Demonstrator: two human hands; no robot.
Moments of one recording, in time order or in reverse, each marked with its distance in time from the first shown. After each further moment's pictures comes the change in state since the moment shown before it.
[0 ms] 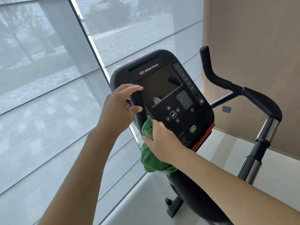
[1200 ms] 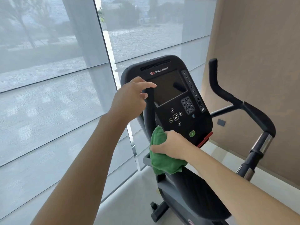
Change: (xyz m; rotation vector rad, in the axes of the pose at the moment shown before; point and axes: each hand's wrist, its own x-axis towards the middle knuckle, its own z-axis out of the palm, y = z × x) left_hand 0.005 0.009 -0.008 0.077 -0.040 -0.075; right_hand -0.010 0.016 -0.016 0.069 -0.267 0.222
